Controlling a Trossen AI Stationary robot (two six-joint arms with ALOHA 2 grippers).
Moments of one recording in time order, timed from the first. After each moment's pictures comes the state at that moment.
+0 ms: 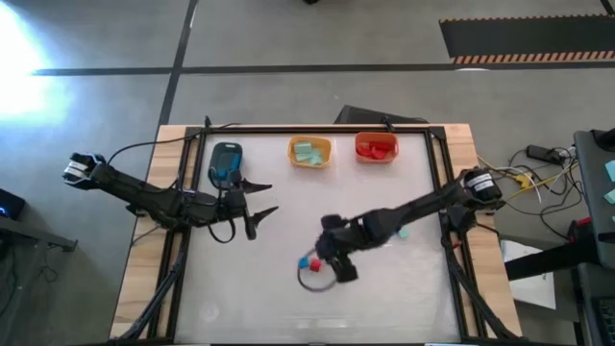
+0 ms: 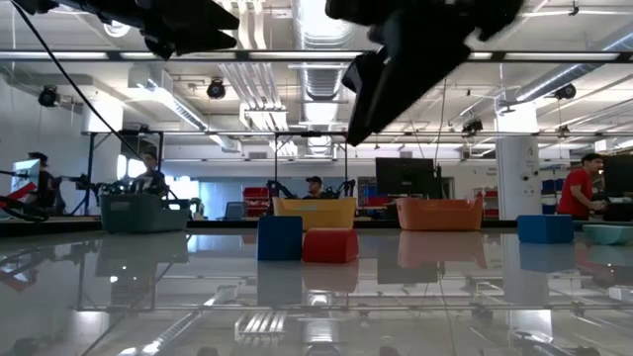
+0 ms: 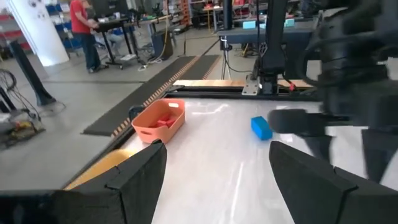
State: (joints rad) left arm -0.30 0.94 0.56 0.23 -0.64 0.00; right arm 0.28 1.82 1.35 -0.55 0.00 0.06
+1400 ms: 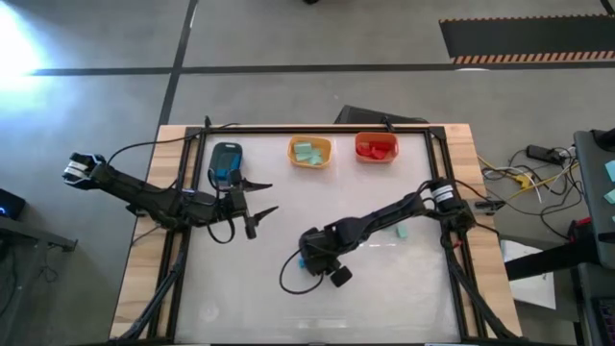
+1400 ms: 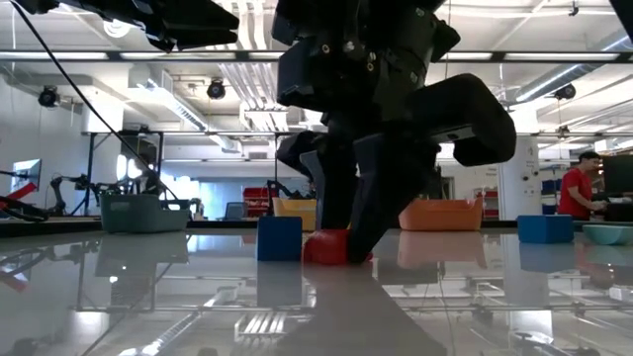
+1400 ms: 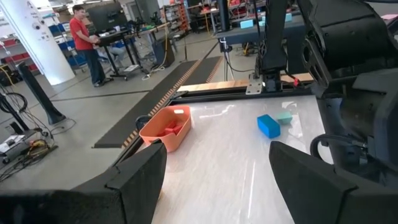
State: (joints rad) left arm -0.30 0.94 0.56 0.25 -0.64 0.11; right arm 0.23 2.12 1.47 -0.52 -0.18 -0.37
